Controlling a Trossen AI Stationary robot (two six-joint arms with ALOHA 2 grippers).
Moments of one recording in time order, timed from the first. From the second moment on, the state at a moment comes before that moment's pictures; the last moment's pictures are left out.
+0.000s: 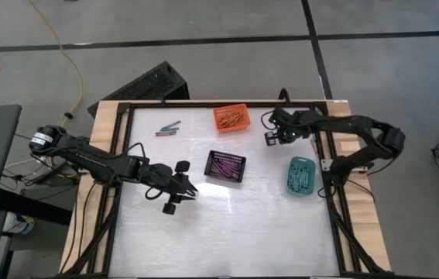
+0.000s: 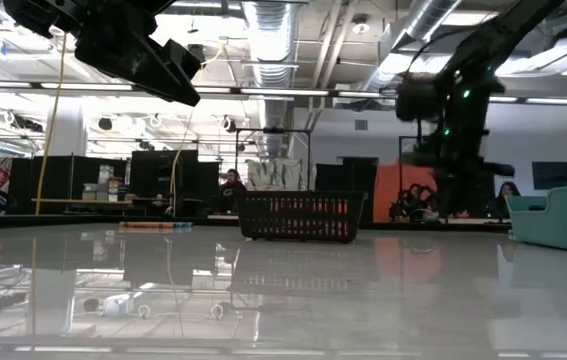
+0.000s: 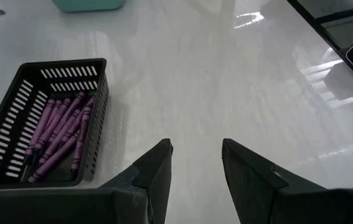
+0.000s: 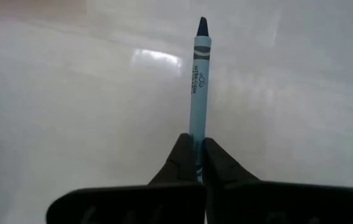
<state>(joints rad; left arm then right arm) -0.24 1.23 0.69 -0.01 -0.03 0.04 -0.57 1.40 0.78 -0.68 0.14 0.74</state>
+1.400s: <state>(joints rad) -0.24 1.23 0.68 0.00 -0.03 0.04 0.36 1.09 0.78 -1.17 0.27 1.72</state>
